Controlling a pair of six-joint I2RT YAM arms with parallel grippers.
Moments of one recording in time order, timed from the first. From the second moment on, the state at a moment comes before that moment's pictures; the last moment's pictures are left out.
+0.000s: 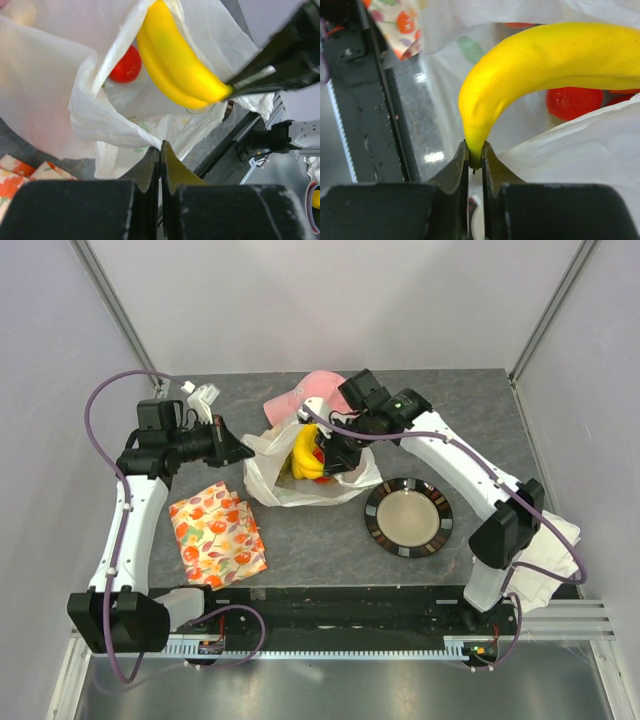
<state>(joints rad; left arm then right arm) 0.03 1.16 1.17 -0.69 0.81 -0.12 0.68 1.80 1.83 -0.97 -0.53 -0.37</state>
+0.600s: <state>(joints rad) 0.03 1.26 1.24 -0.60 0.81 -0.12 0.59 1.31 1.68 -0.83 -0.41 -0.29</state>
